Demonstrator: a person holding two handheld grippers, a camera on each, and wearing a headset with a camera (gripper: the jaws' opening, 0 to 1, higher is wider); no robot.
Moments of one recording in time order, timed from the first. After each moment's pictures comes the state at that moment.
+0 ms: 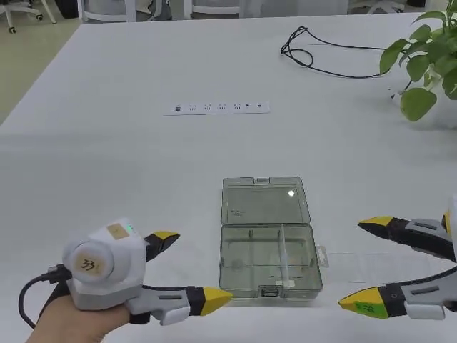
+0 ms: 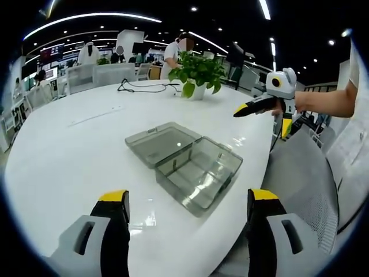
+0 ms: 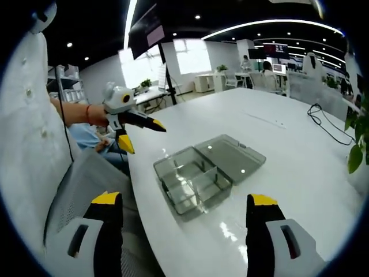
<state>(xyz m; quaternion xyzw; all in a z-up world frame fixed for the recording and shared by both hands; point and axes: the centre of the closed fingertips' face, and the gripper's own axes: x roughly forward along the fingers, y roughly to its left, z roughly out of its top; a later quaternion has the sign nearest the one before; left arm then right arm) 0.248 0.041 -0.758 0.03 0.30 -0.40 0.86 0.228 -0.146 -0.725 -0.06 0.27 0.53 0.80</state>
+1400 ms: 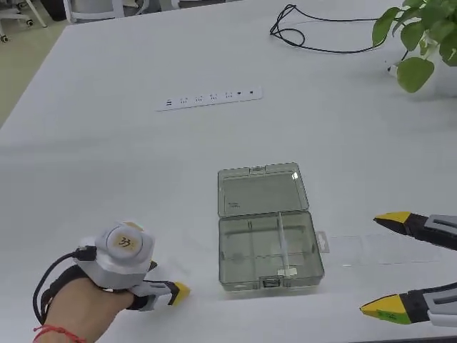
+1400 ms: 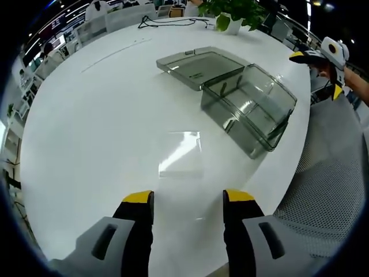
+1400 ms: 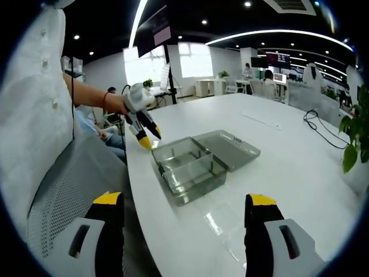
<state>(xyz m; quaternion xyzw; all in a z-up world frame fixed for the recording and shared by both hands) 0.249 0.106 -0.846 0.15 0.50 -0.29 0.80 0.219 -0.172 -0.747 -0.09 0.24 0.53 0.81</state>
